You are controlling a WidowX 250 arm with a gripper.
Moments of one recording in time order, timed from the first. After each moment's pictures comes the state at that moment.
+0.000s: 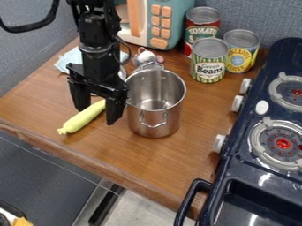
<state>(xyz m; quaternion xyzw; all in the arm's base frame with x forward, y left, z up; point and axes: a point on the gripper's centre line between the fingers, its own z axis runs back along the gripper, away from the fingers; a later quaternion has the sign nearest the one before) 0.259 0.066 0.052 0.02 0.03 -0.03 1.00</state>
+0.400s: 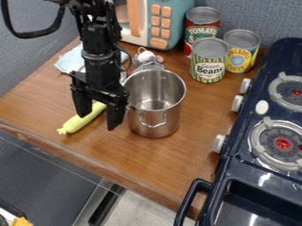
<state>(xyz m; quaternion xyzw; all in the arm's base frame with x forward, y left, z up) 0.264 0.075 0.035 0.01 0.05 -0.03 1.00</state>
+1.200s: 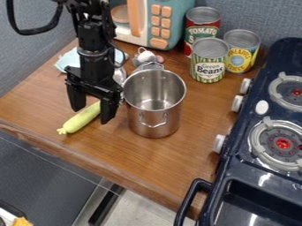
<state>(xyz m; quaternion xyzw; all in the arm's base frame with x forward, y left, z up) 0.273 0.090 0.029 0.04 0.05 -0.02 1.00</state>
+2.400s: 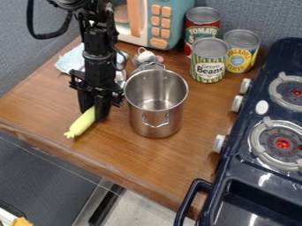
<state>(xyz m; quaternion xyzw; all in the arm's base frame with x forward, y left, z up) 0.285 0.096 0.005 0.02 0.08 -0.03 1.00</state>
